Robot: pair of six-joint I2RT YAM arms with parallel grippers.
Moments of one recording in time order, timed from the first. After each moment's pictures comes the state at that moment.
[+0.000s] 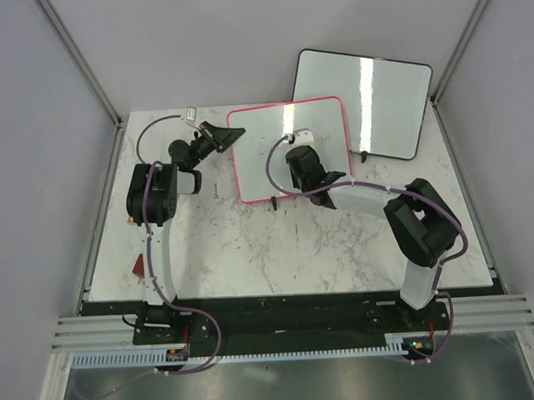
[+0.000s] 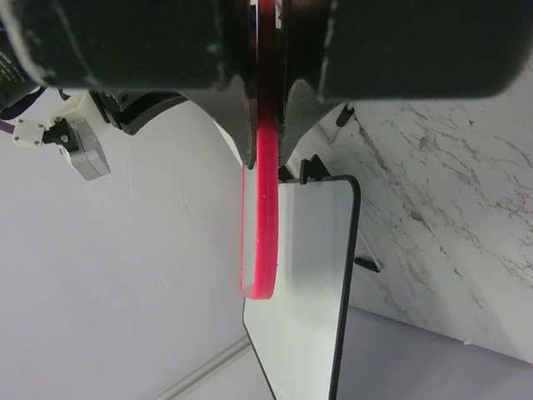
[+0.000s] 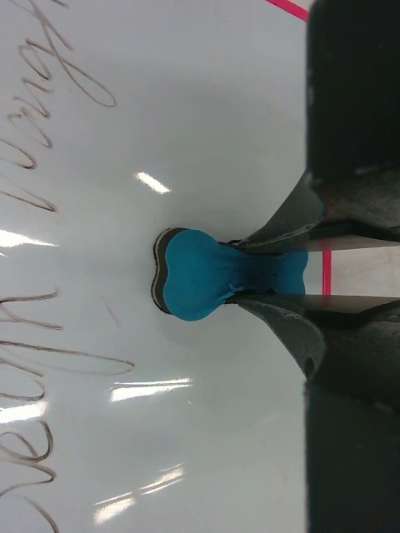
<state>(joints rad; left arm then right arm) -0.09 2.41 1.36 1.41 0.80 -1.25 0.65 1.82 1.14 0.05 0.47 0.25</state>
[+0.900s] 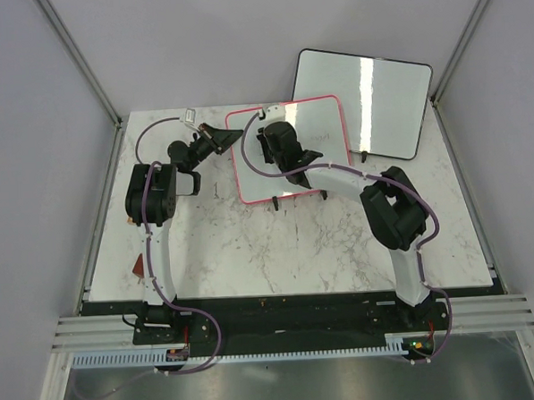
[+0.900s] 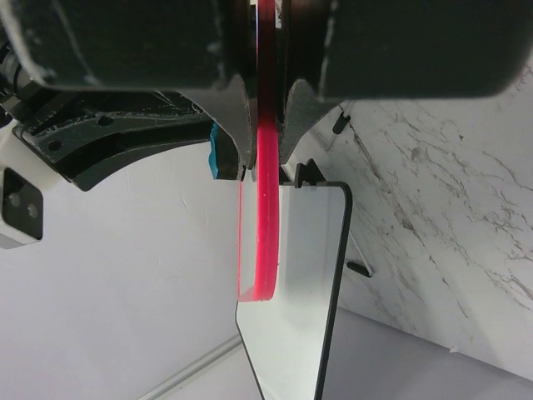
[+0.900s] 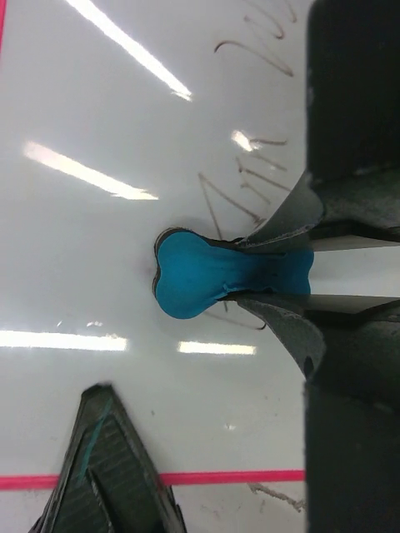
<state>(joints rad) -0.09 2.39 1.32 1.40 0.79 -1.25 0.67 2.03 1.50 0.11 0.34 0.16</state>
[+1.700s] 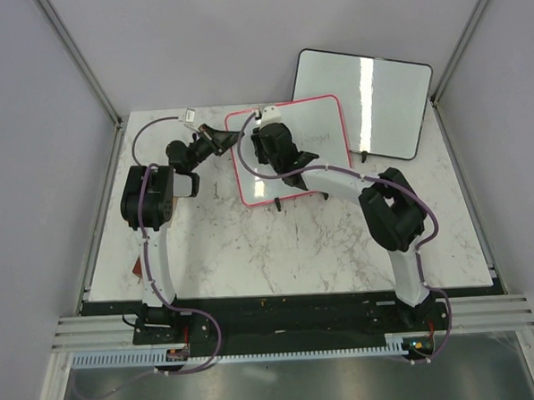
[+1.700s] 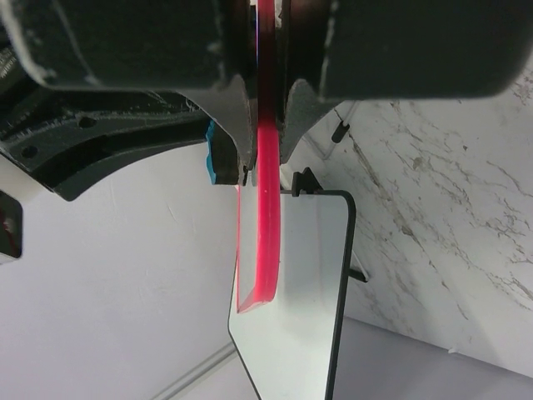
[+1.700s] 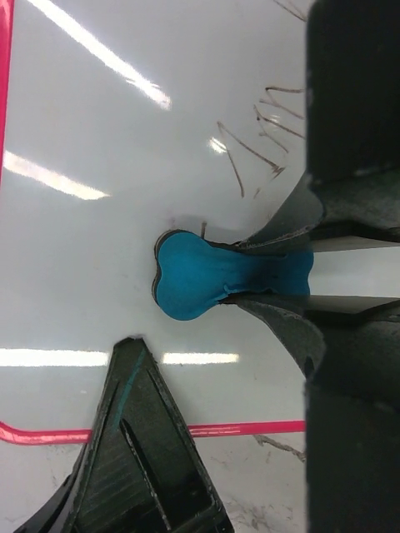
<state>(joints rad) -0.10 2.30 1.24 1.36 0.79 -1.16 0.71 2.07 1.56 0.11 0.36 0.18</state>
